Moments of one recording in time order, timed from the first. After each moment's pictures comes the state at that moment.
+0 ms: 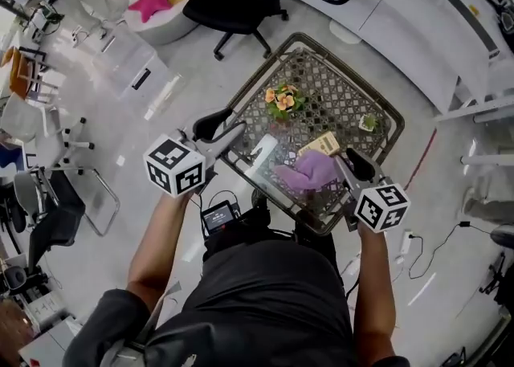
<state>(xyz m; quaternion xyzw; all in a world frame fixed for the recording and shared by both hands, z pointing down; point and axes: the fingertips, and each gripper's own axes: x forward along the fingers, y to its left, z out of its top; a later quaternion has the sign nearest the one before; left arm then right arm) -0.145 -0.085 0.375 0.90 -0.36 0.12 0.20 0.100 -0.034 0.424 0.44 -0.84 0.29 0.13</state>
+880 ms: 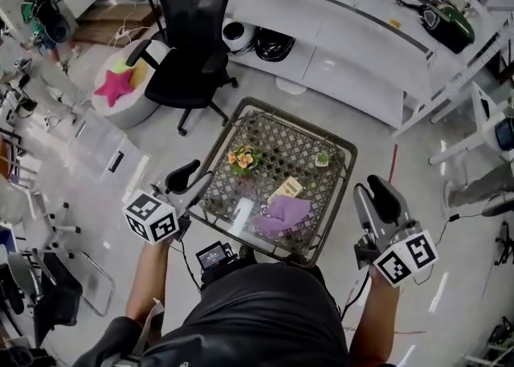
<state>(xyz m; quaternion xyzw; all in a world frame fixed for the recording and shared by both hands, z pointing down) -0.133 -0.086 0.295 0.93 -0.31 0.07 0.16 0.173 0.019 0.168 0.56 -0.82 0.11 -0.01</state>
